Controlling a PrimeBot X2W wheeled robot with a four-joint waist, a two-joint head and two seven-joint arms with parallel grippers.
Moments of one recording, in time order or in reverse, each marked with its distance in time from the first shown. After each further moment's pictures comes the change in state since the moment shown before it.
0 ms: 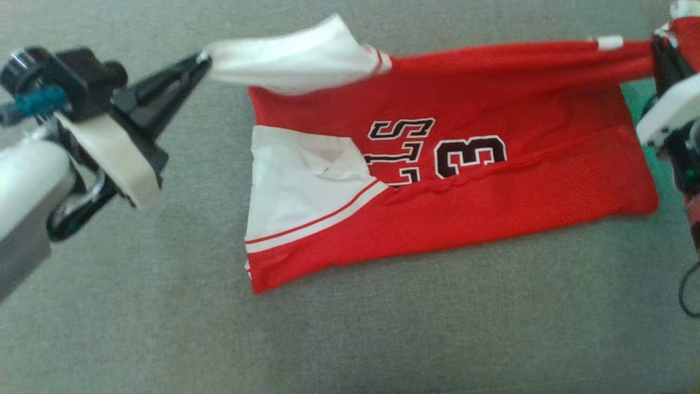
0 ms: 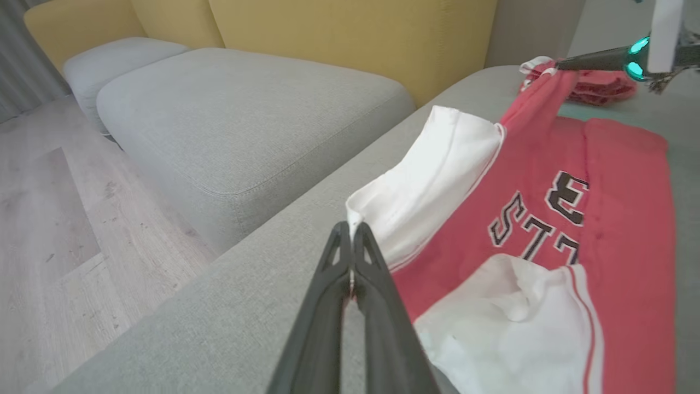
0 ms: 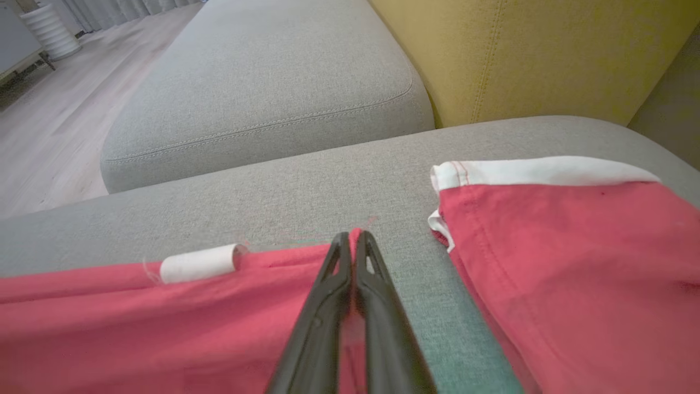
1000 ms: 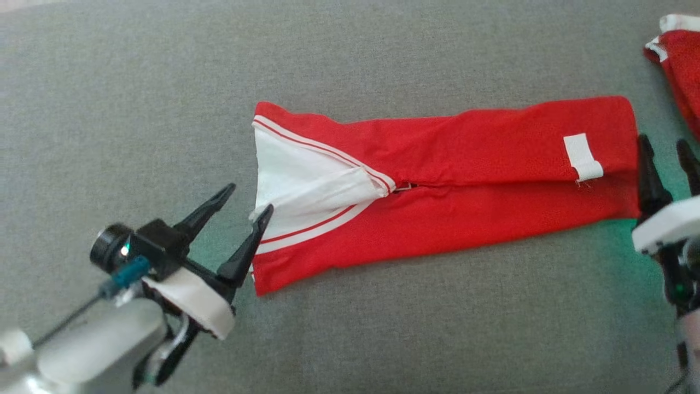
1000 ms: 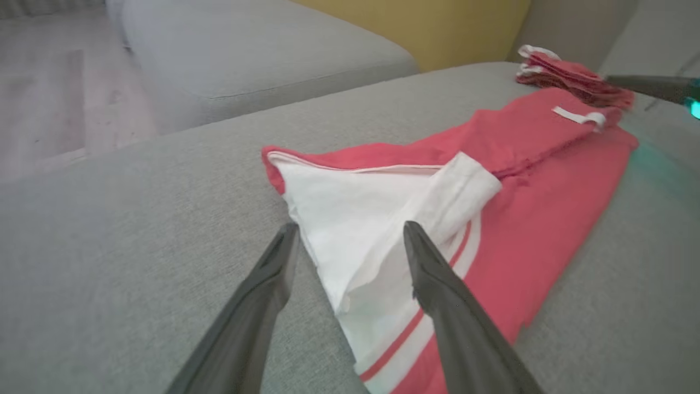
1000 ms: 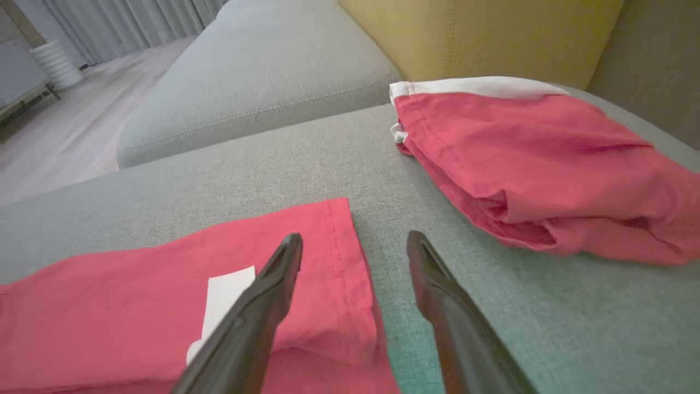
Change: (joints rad) left arm 0.456 -0.052 0.050 -0.198 0.004 0.322 -0.118; right arm 0.516 0.087 -0.314 -0.484 -0.150 0.000 0.003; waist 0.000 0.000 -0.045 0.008
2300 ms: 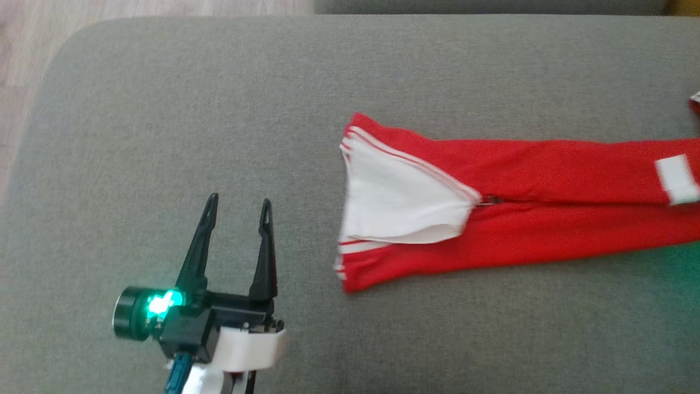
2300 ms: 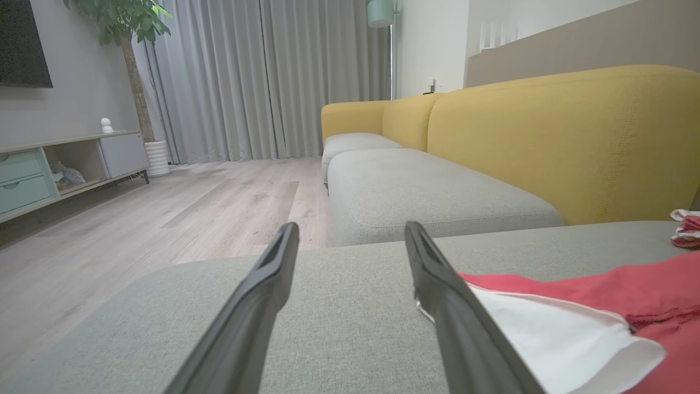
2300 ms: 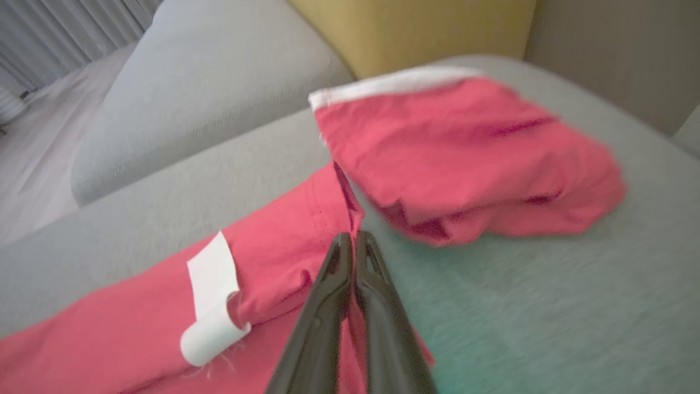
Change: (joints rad) left arm 0.616 -0.597 0.873 -0.092 0.792 0.044 -0.031; right arm 0.081 0.047 -0.361 -0.038 -0.047 0.000 0.239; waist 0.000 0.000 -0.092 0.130
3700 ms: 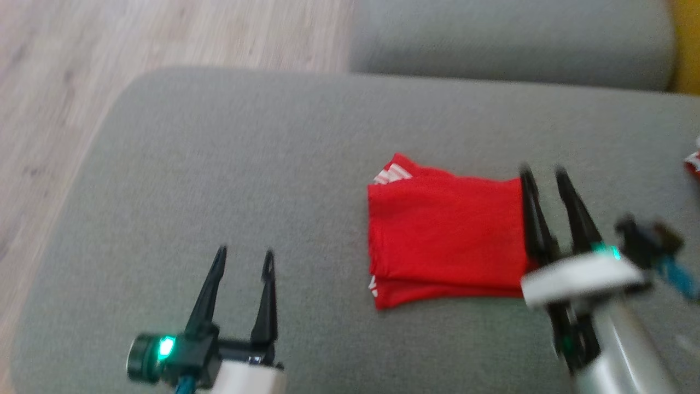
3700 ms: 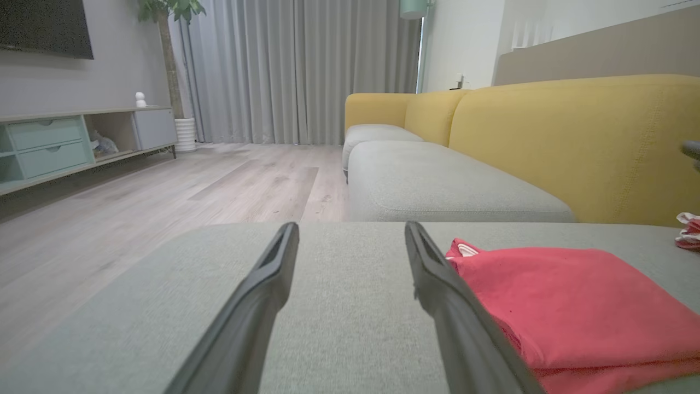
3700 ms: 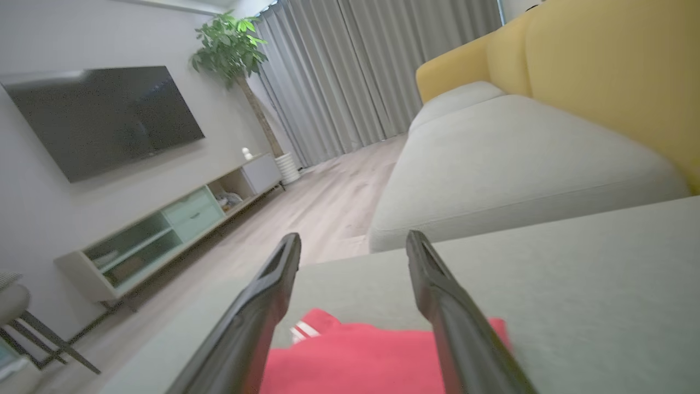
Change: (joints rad) left arm 0.091 -0.090 0.098 0.129 0.036 -0.137 0.000; right arm 0.053 0.189 0.566 -0.173 0.095 0.000 -0.396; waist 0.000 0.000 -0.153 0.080
